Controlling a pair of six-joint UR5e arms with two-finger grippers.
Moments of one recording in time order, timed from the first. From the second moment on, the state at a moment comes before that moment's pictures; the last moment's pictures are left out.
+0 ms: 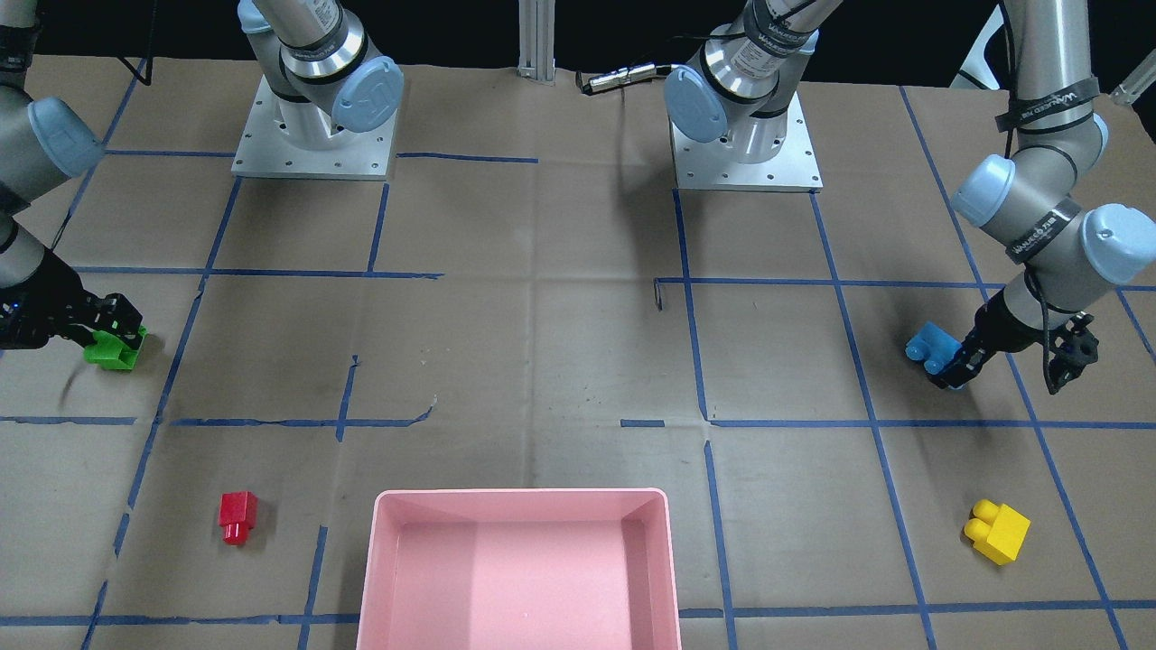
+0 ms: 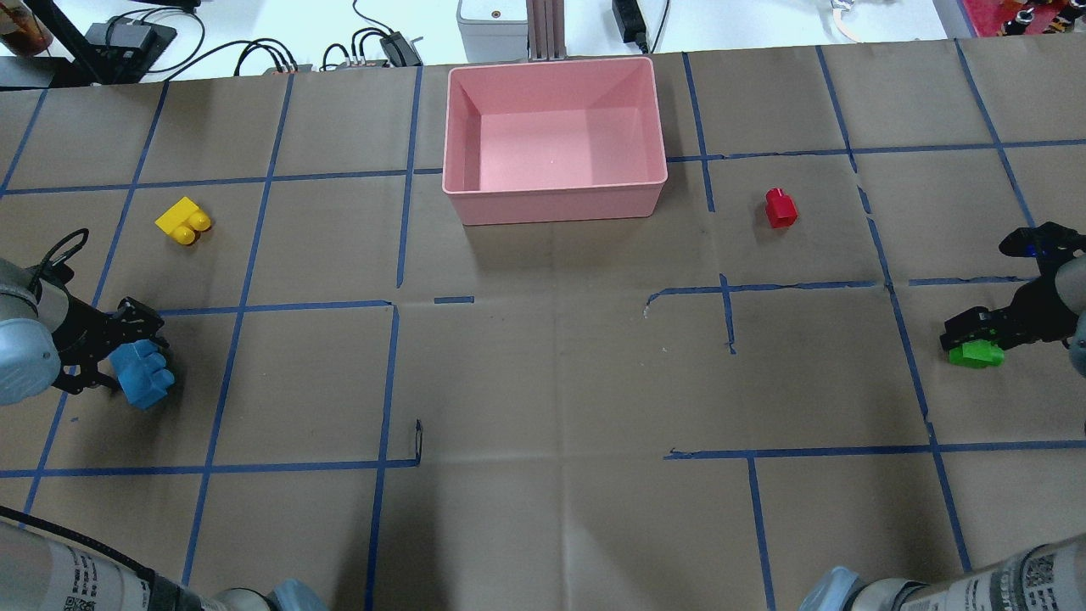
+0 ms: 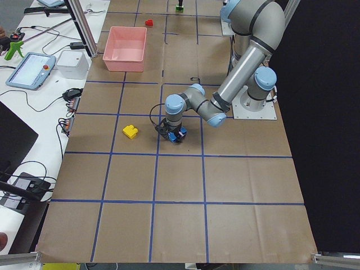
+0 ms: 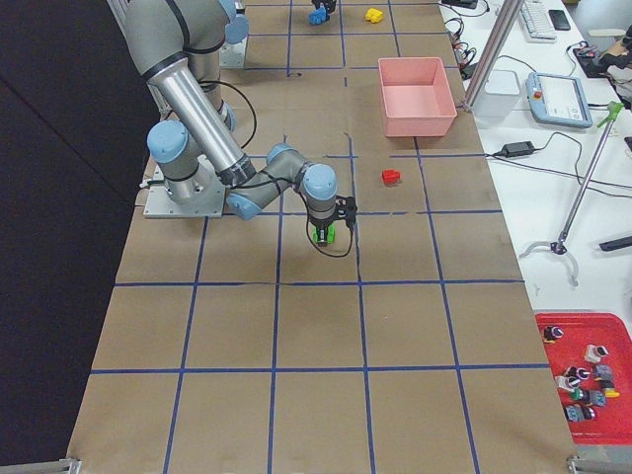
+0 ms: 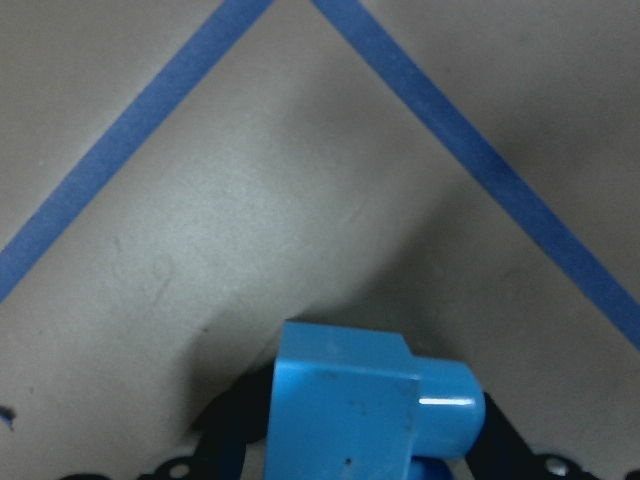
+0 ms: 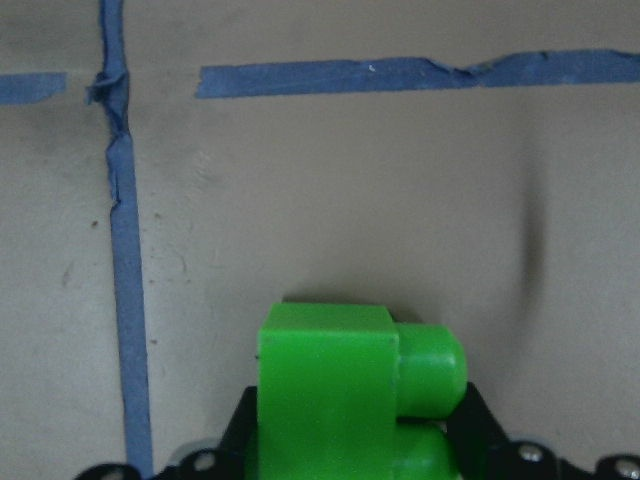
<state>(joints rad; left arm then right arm) -0.84 -1.93 -2.05 -0.74 1.55 -0.04 0.83 -1.32 2.15 -2.38 -1.46 -0.73</state>
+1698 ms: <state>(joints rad) -1.09 -1.82 -1.52 -1.32 1.54 0.08 1.63 -1.10 1.38 -2.14 -1.38 -0.62</state>
